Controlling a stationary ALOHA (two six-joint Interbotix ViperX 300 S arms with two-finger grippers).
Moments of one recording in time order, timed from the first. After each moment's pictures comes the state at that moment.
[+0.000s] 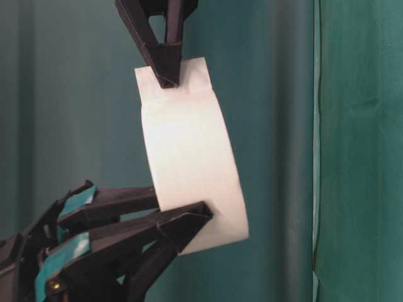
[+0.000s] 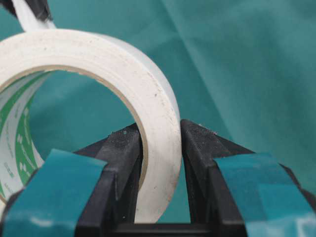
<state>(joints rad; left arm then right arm) -0.11 -0.13 0.26 -0.02 0.75 0.39 0.07 -0.33 0.96 -0.03 -0.59 0.11</state>
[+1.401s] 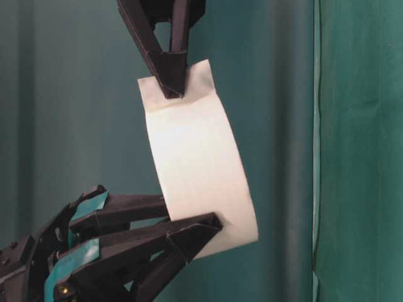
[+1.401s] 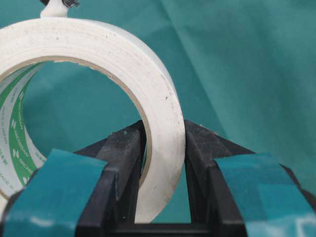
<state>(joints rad) -0.09 -0.13 0.27 -0.02 0.77 0.38 0.11 -0.27 0.94 -0.03 -0.62 0.14</state>
